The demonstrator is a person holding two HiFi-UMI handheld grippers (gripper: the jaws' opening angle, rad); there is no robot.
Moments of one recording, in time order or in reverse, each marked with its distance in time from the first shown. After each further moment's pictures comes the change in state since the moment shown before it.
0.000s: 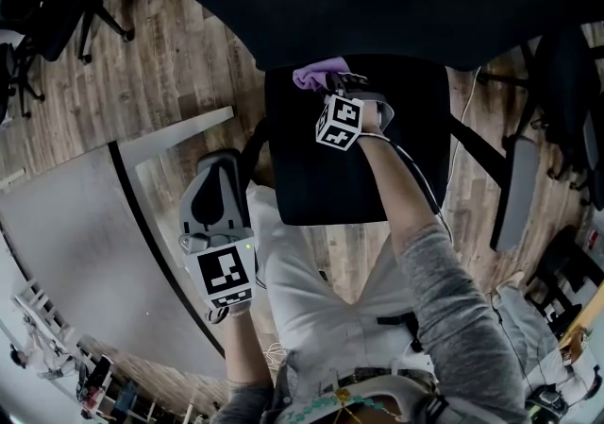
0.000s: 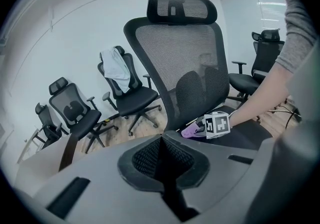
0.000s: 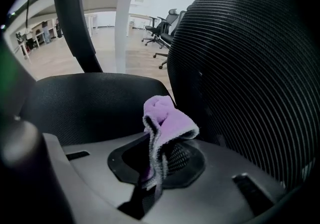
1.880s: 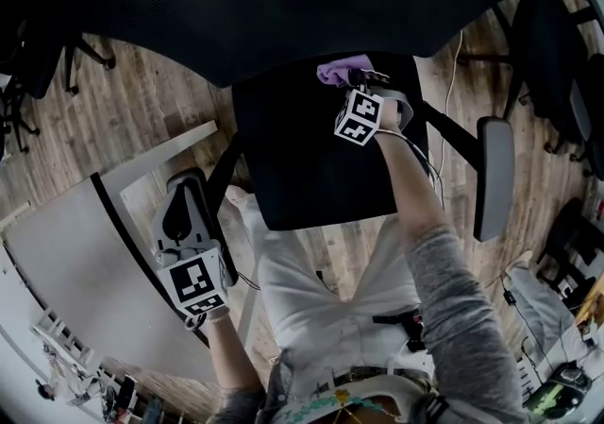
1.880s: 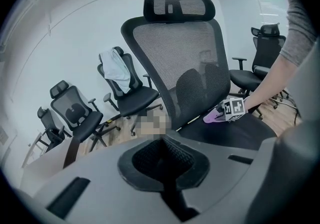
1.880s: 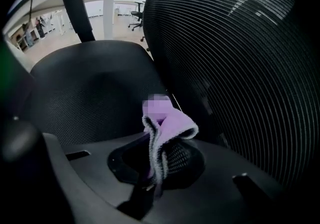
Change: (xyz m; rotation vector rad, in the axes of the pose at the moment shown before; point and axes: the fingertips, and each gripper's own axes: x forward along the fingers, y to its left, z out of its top) left arm 0.001 0.000 0.001 0.020 0.015 0.023; right arm -0.043 -0.041 -0.135 0.104 0.172 -0.062
